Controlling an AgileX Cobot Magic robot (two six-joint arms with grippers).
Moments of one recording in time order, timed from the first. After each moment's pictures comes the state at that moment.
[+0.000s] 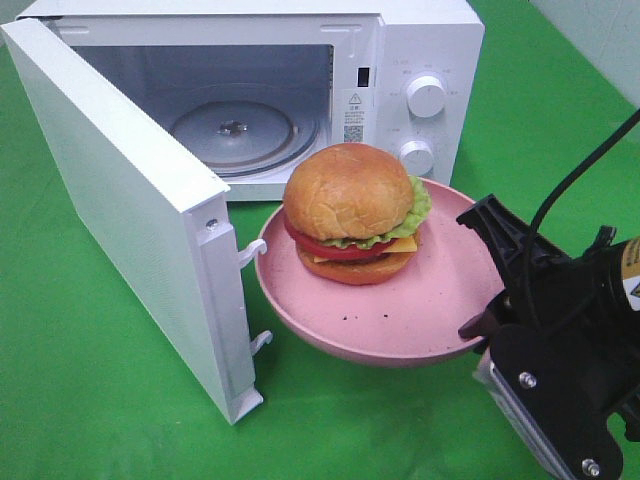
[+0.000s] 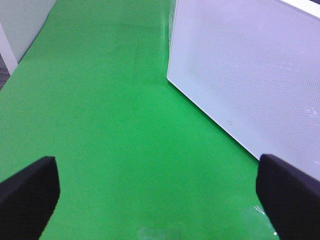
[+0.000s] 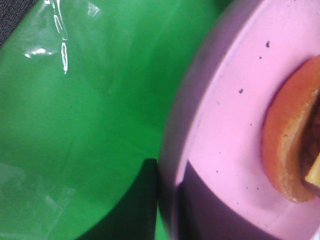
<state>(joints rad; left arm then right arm) 0.07 -0.01 -0.50 -0.11 1.04 0.04 0.68 1.18 -0.51 -0.12 0.33 -1.54</state>
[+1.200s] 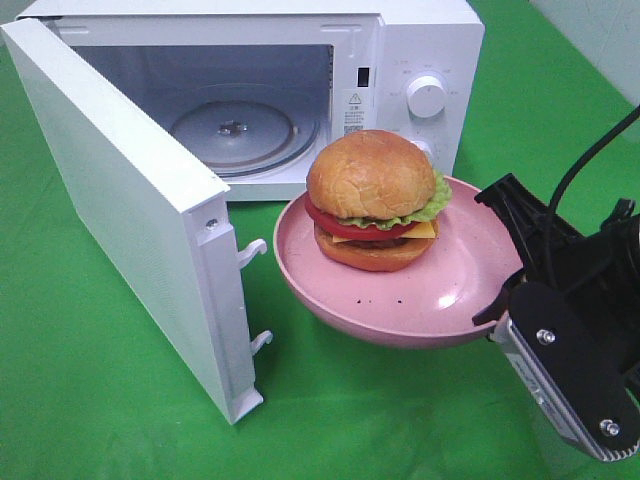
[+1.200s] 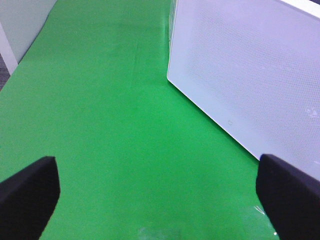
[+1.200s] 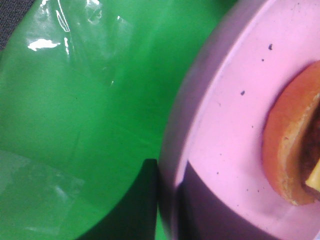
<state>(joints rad) 0.07 -0.01 -0.50 -0.11 1.04 0.04 0.57 1.19 -0.56 0.07 0.42 -1.75</state>
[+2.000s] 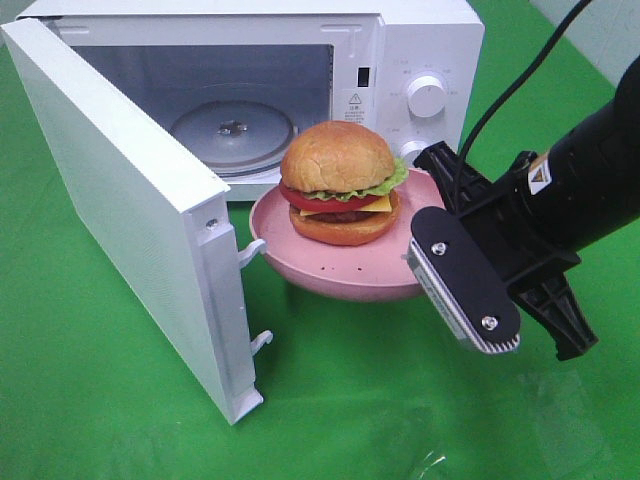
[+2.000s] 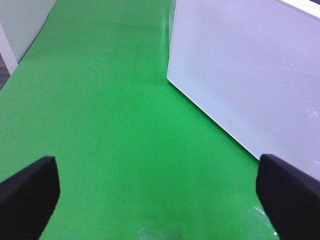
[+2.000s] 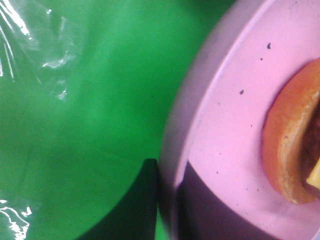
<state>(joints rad) 0.07 -0.01 -0.50 -0.11 1.04 0.04 0.57 1.45 -0.78 0.07 0.46 -1.67</state>
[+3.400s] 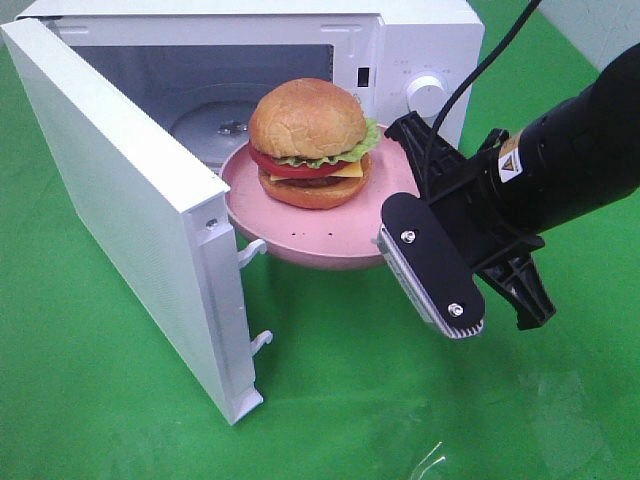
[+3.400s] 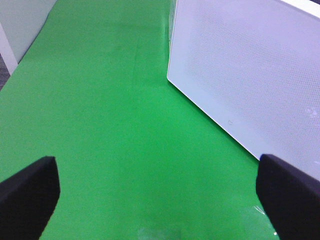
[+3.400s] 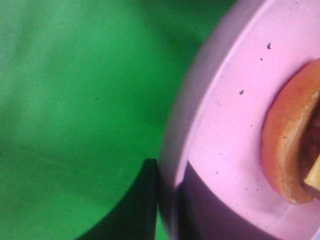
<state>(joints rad) 0.07 -0.01 -0.50 -0.11 1.04 0.04 0.63 1.47 -0.80 -0.03 0.33 -1.62</state>
